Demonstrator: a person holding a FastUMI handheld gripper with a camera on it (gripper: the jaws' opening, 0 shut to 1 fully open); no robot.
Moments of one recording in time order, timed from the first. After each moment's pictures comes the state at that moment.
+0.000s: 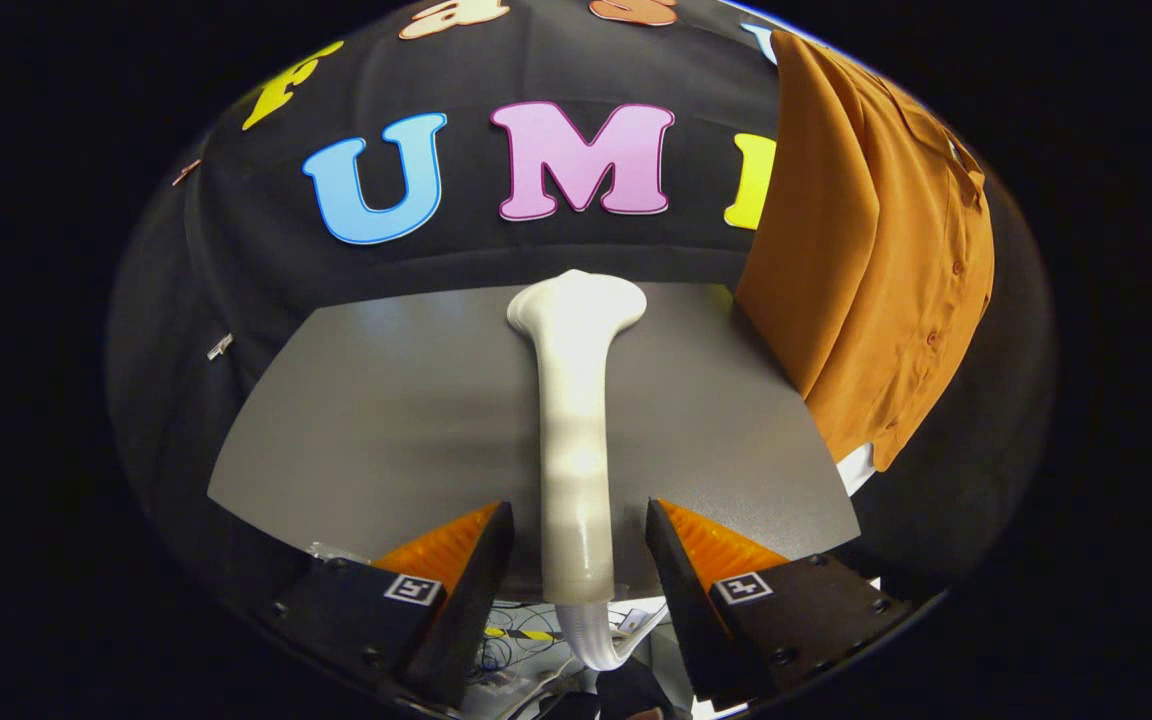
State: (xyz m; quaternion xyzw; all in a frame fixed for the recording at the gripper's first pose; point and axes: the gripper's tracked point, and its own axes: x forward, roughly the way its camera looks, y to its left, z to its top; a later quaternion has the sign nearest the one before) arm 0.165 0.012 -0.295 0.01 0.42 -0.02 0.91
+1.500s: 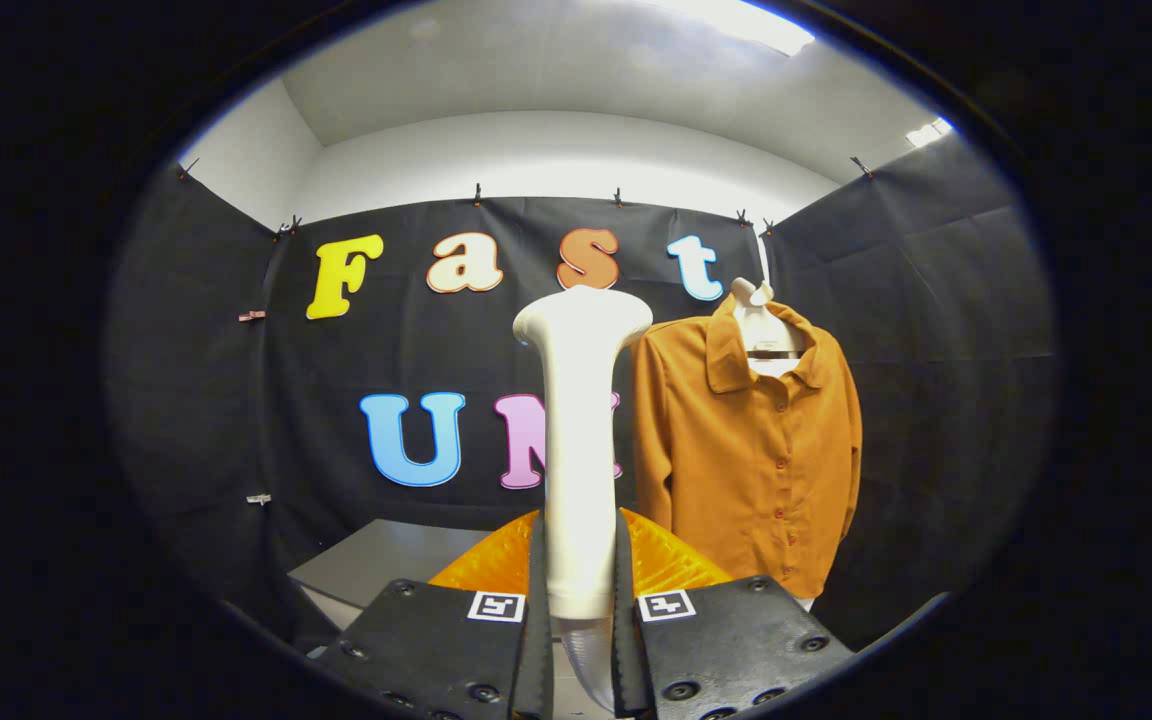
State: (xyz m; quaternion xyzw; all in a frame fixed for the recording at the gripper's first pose) arm 0.038 -0.071 -0.042 0.02 -0.02 -0.03 1.00
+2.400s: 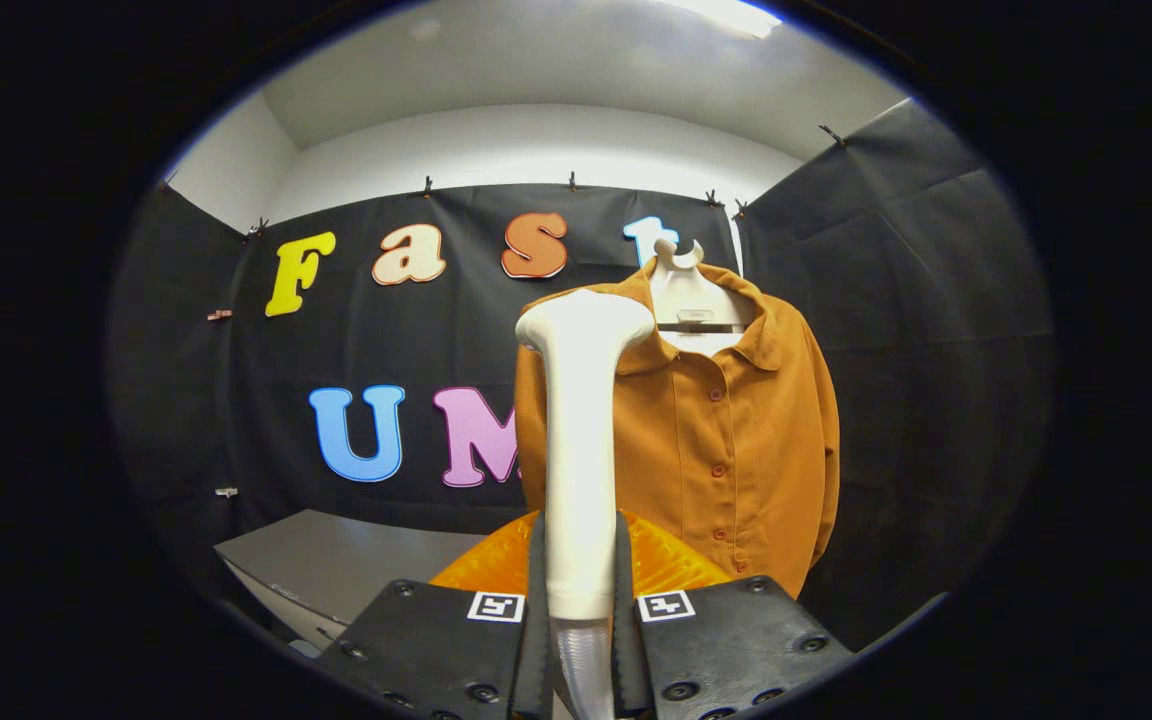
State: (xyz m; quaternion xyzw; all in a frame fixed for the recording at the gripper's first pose) arm 0.119 -0.213 -0.090 0.04 -0.01 -0.03 1.00
